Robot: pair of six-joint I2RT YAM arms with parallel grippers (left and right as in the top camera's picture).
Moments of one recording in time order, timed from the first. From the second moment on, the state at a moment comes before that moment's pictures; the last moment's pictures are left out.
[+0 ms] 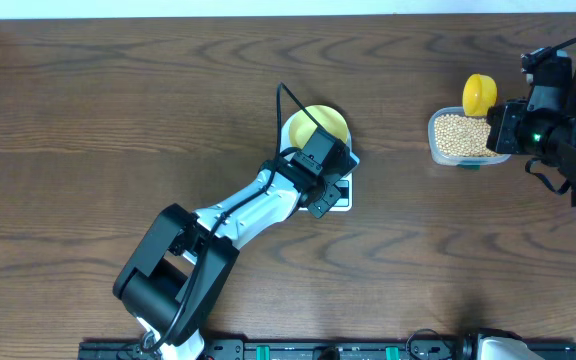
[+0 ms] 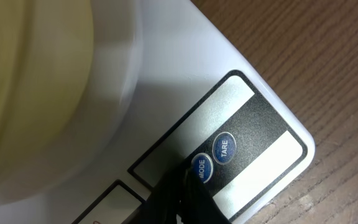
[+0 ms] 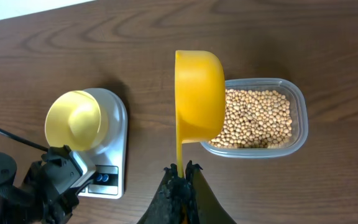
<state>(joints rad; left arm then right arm) -0.66 1.86 1.09 -0.42 0.05 0.17 -0.09 1.31 1.47 -1.02 -0.26 0.06</state>
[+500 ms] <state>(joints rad) -0.66 1.86 1.10 -0.46 0.05 0.17 -0.09 1.31 1.47 -1.03 -0.26 0.04</state>
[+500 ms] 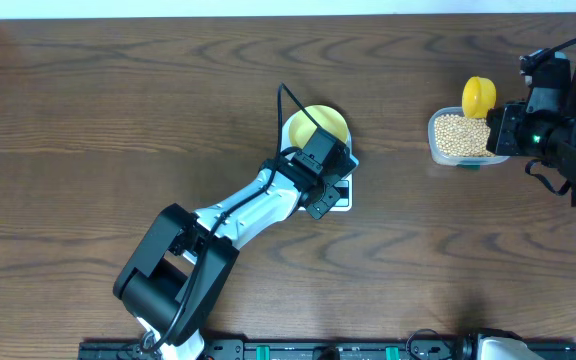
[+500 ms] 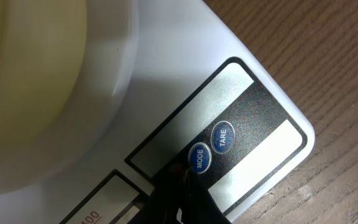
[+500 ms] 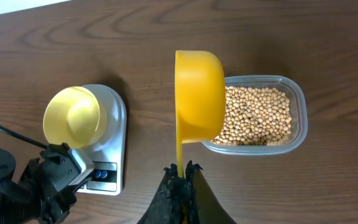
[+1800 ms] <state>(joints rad) -0.46 1.12 1.08 -0.57 0.03 0.11 -0.09 1.31 1.47 -1.05 -0.26 0.04</state>
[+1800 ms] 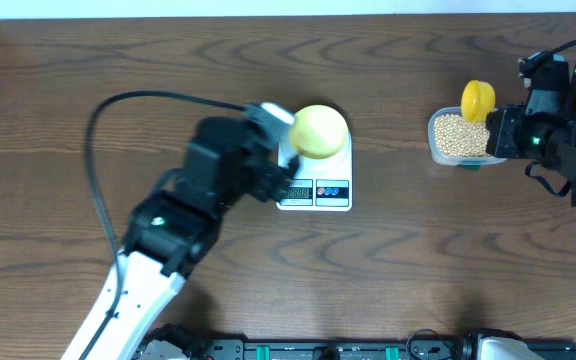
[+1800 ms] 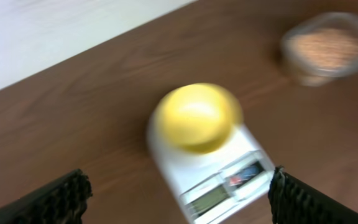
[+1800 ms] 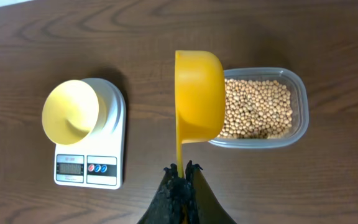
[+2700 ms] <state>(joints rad) -0.28 1.33 1.07 -0.91 -0.19 0.11 -0.09 1.31 1.47 -1.14 -0.26 0.09</state>
